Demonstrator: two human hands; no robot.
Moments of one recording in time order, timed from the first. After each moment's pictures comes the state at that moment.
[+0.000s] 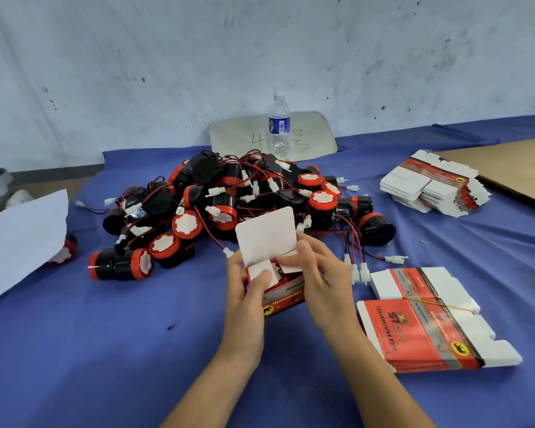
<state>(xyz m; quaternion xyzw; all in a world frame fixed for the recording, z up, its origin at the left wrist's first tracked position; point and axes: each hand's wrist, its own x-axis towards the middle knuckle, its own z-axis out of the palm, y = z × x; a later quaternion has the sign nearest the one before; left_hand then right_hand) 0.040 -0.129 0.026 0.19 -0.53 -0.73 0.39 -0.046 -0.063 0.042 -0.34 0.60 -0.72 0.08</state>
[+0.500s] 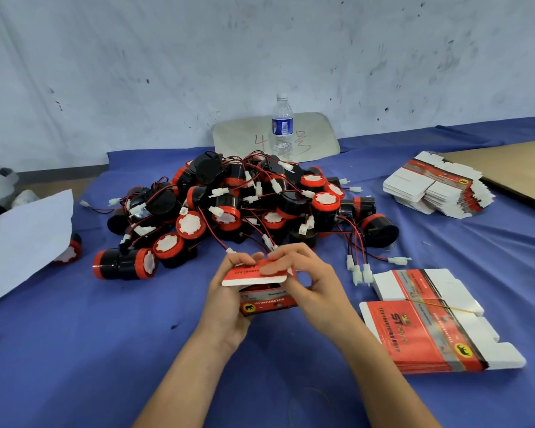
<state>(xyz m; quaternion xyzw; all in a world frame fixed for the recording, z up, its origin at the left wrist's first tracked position) 0.053 -0.160 0.039 0.21 -0.45 -0.81 0.31 -0.045 -0.056 0.048 -0.50 0.57 -0.64 0.15</state>
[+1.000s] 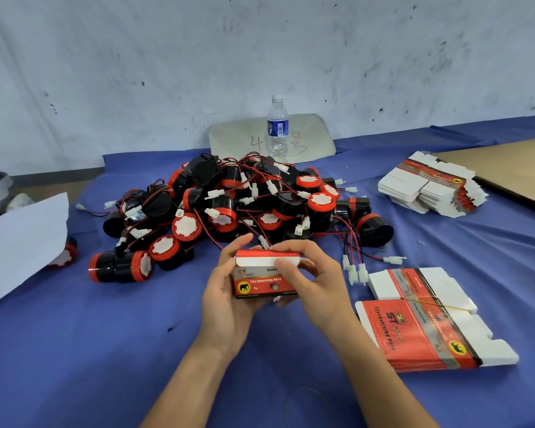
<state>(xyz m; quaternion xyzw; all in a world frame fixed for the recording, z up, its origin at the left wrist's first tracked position) 0.051 -0.151 0.041 0.11 -0.47 -0.81 0.33 -0.046 -0.058 0.043 -0.38 0.56 -0.72 0.17</state>
